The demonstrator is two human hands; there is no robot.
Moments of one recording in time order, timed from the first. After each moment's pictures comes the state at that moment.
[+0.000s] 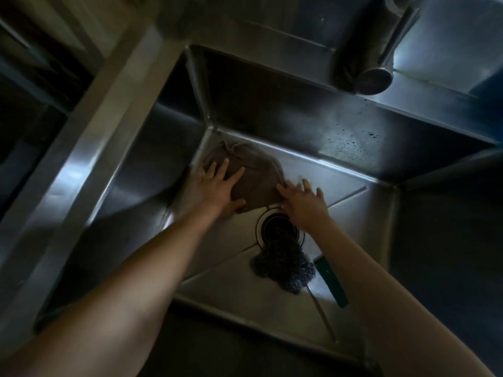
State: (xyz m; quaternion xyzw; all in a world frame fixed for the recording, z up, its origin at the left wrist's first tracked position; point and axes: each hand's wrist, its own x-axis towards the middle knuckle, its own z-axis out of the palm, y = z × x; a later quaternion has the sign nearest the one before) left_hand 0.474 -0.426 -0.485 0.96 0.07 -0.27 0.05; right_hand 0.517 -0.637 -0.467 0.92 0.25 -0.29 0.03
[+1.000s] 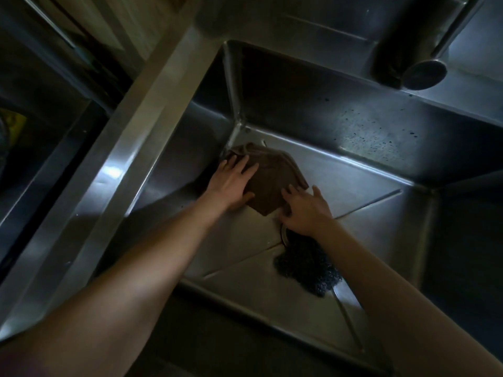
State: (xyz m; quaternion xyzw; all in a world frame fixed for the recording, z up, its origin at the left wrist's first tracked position) left_hand 0.469 -0.392 -0.474 0.97 0.00 -0.24 0.01; right_hand 0.499 -0.588 -0.462 0.89 0.32 -0.32 0.04
